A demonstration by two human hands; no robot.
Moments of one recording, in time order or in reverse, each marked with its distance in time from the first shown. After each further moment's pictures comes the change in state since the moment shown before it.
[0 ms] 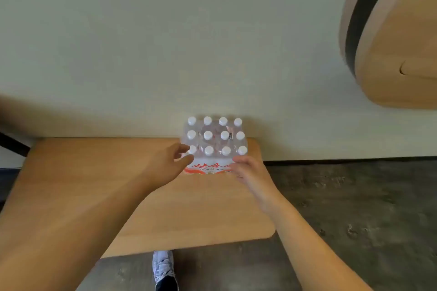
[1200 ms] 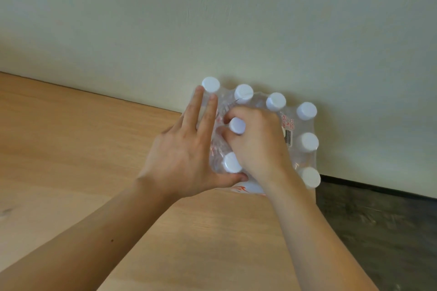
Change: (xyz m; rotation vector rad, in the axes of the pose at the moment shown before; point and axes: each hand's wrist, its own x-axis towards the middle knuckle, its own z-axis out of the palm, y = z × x) left_hand 0.161 -0.081 0.104 0.675 0.373 0.217; right_hand 0.250 0.037 0.081 -0.787 0.075 -0.694
